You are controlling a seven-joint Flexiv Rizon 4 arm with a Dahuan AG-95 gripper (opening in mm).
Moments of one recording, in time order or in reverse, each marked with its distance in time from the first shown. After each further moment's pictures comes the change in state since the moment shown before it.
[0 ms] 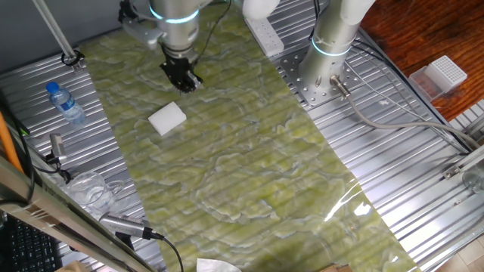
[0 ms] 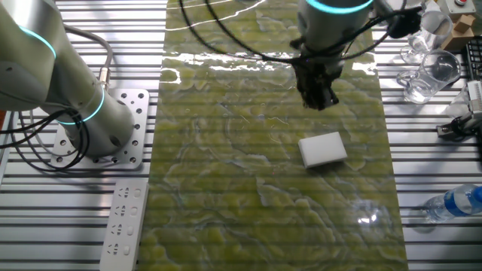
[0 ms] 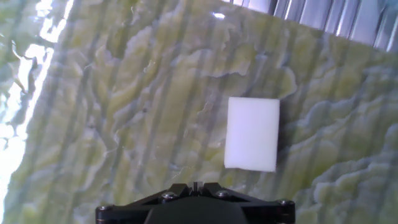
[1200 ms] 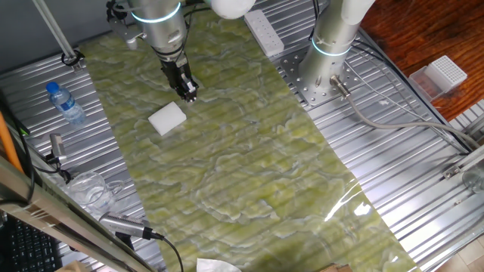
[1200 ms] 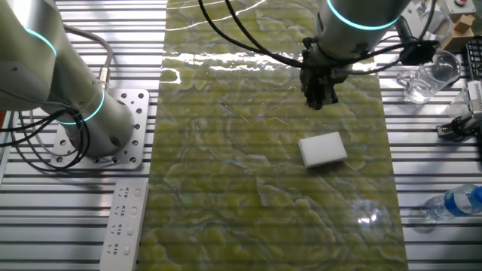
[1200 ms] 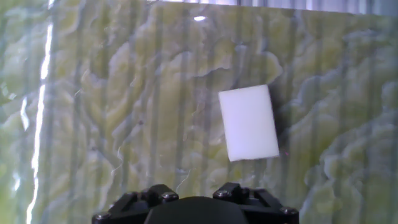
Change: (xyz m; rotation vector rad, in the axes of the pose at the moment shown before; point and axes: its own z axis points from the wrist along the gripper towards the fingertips) arm -0.013 0.029 0.000 -0.134 0.075 0.233
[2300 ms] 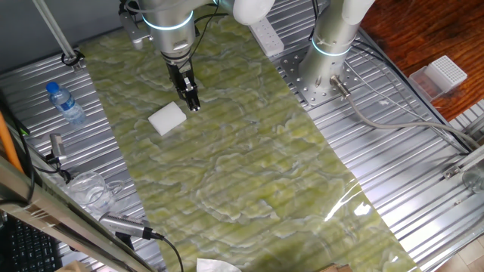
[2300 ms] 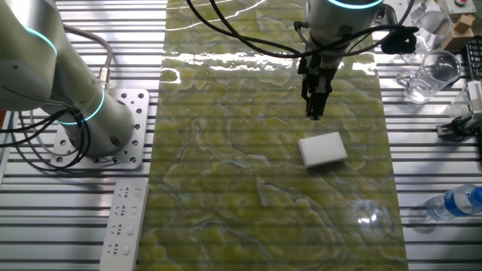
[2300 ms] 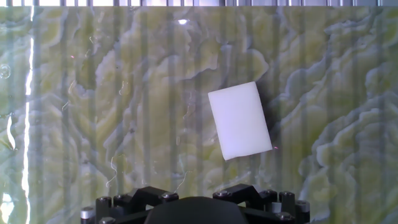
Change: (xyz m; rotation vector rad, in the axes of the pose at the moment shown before) arm 0.000 0.000 0.000 0.079 -0.044 0.239
